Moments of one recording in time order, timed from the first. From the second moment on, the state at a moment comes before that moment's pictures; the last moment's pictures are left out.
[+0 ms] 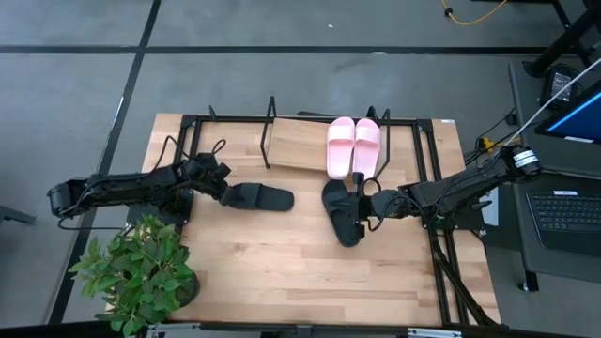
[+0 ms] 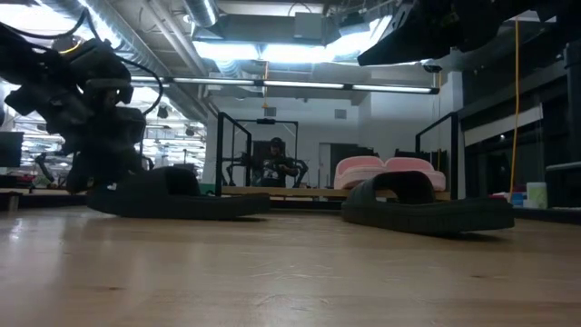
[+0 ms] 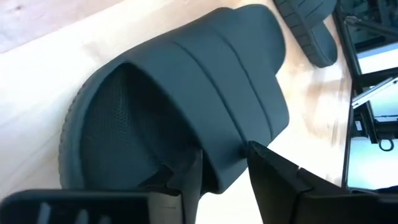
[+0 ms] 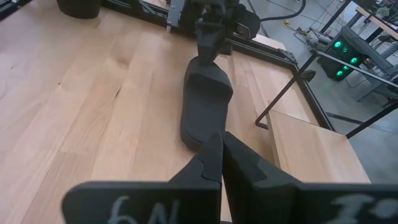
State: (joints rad) left arm 0.48 0.75 0.11 -0.08 0.47 -0.72; right arm 0.28 1.25 0.69 0.14 0.43 -0.19
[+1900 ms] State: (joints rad) left arm 0.32 0.75 0.19 0.53 0.46 -0.88; right arm 0.26 1.25 0.69 0.41 0.43 -0.93
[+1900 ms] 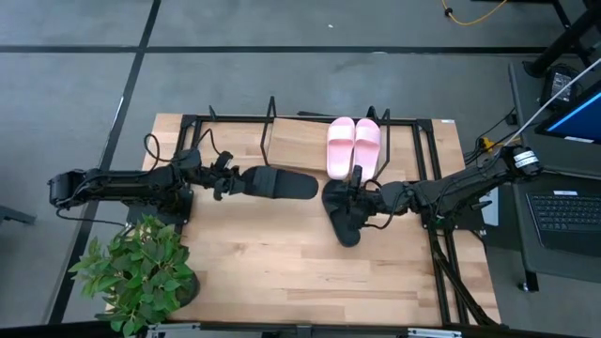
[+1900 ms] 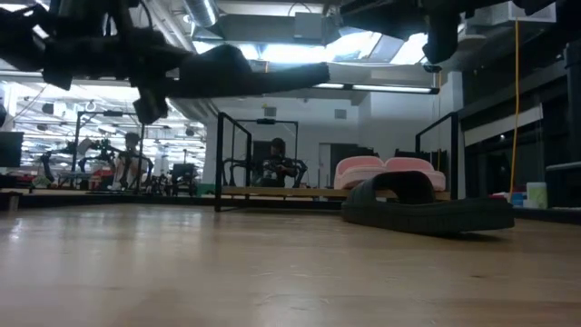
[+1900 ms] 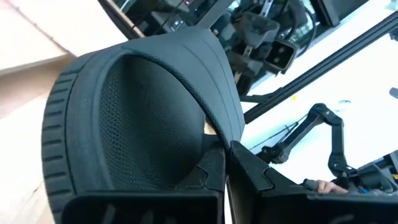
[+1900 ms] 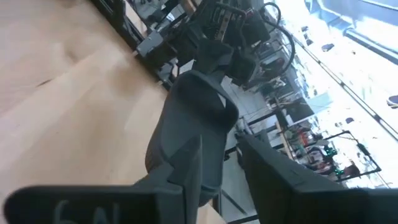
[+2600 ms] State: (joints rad) left arm 0.31 1.02 0.42 0.49 0.54 -0.80; right arm 0.25 1.47 0.94 0.30 0.53 -1.20
